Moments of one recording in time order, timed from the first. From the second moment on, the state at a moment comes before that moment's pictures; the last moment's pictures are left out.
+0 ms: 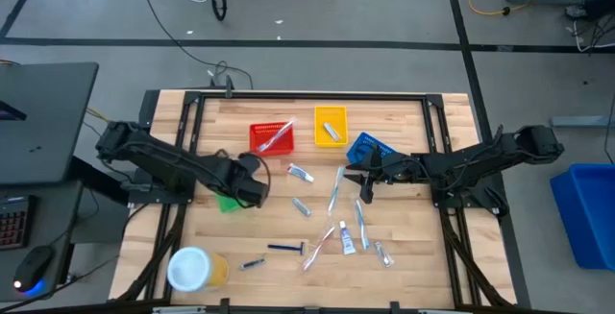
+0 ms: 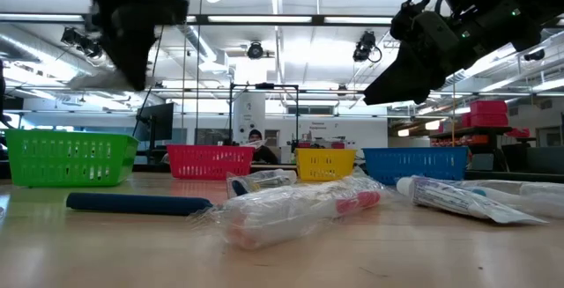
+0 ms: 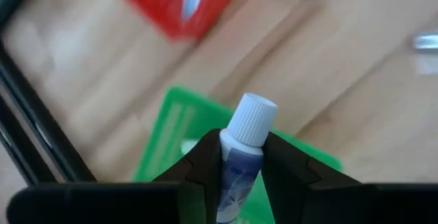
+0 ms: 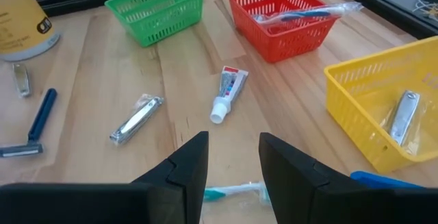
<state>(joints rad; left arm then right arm) -0.29 1.48 1.13 -1.22 -0.46 -1.08 0.07 1.20 0.44 0.27 0.23 0.25</state>
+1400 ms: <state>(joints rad) -0.20 1.48 1.13 -0.89 -0.51 -1.13 0.07 1.20 0.44 0.27 0.23 0.25</state>
